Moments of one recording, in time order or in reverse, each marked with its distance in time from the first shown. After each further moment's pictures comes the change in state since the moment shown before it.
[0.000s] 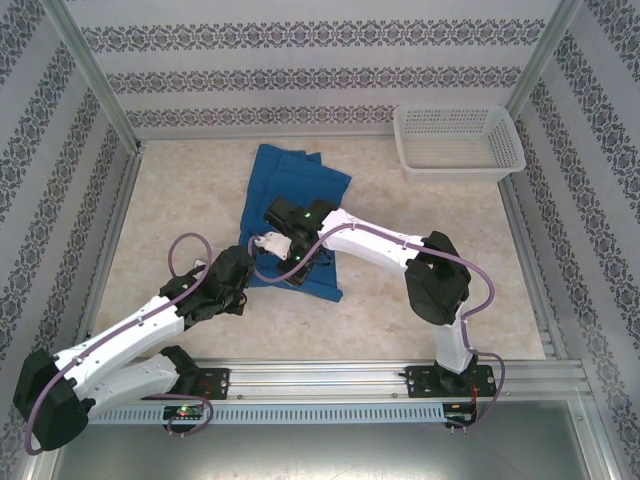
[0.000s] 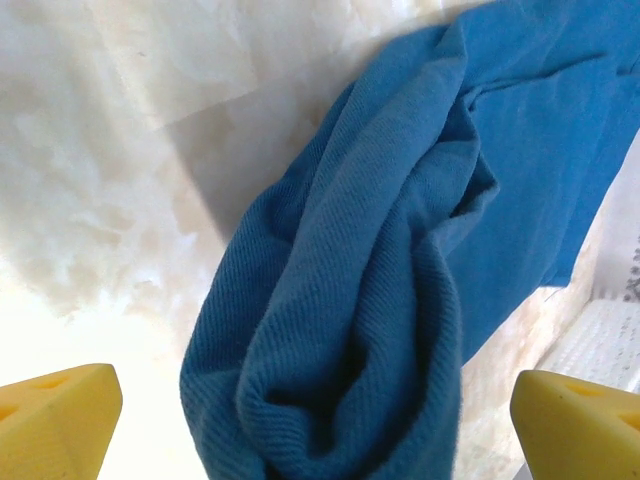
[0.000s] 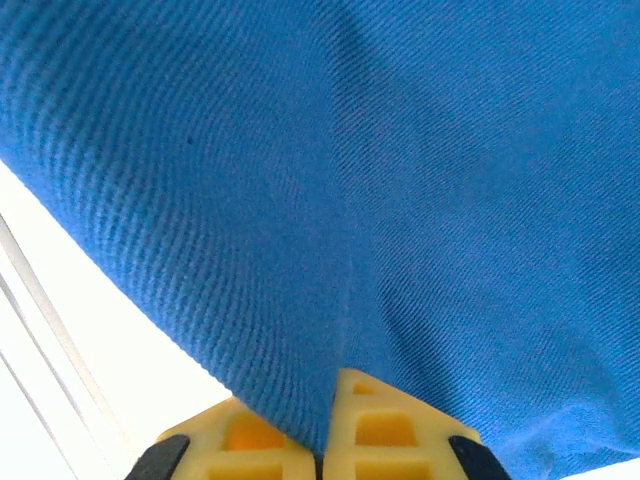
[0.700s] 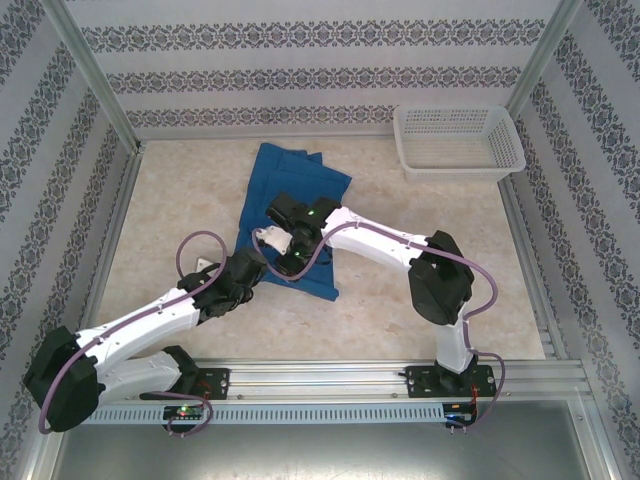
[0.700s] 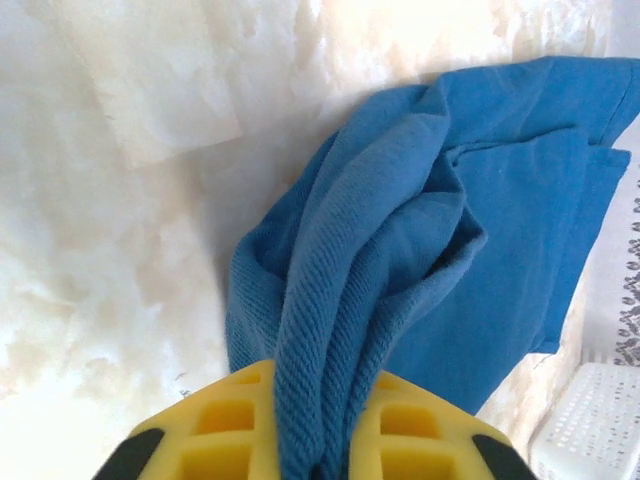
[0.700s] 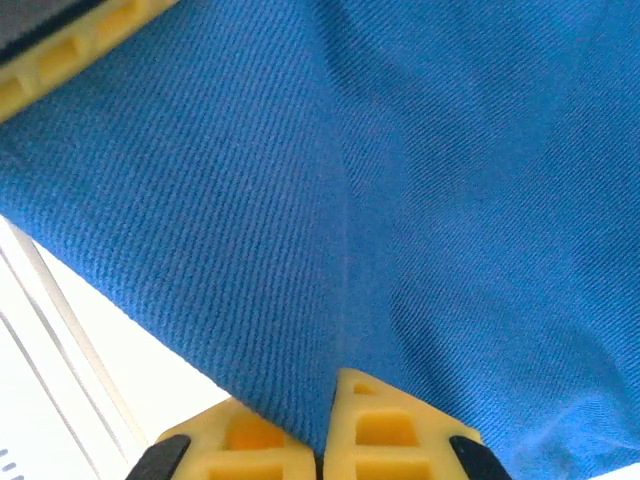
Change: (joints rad) left arm -0.020 0.129 -0.003 0.091 -0.167 -0.047; right arm -0.012 -0.021 -0.023 0.053 -0.043 0.084
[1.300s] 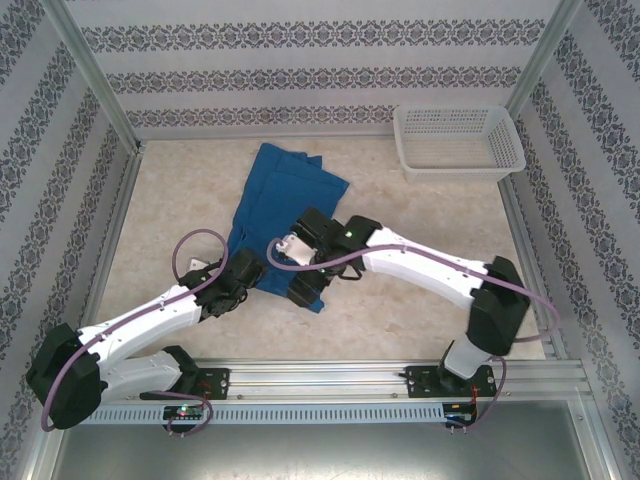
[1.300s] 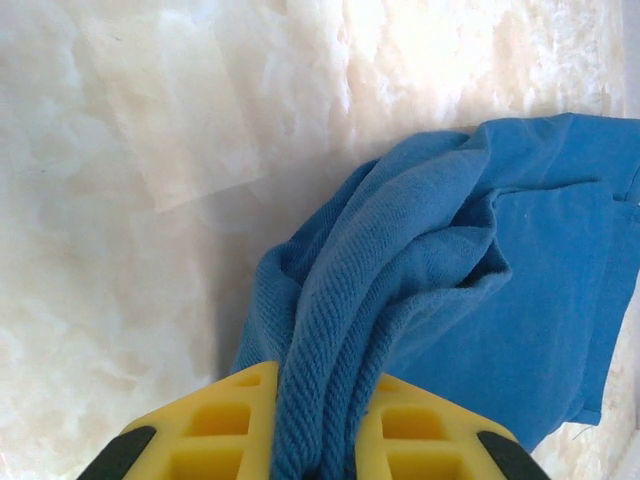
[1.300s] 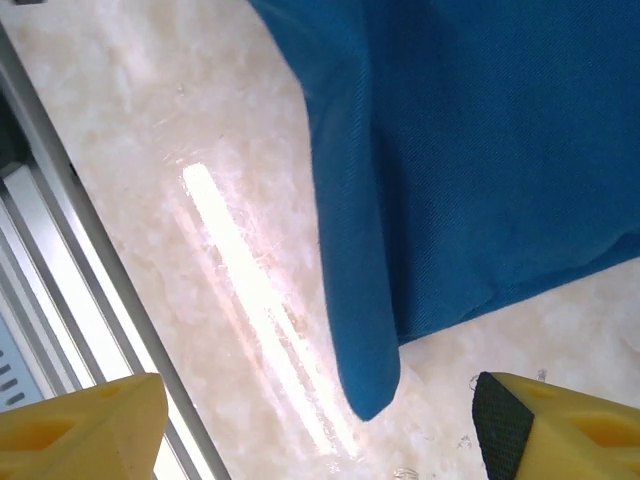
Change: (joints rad) left arm 0.007 0.020 0.023 -0.116 -0.086 -0.001; right arm 0.061 -0.365 -0.330 0.093 0.091 0.018
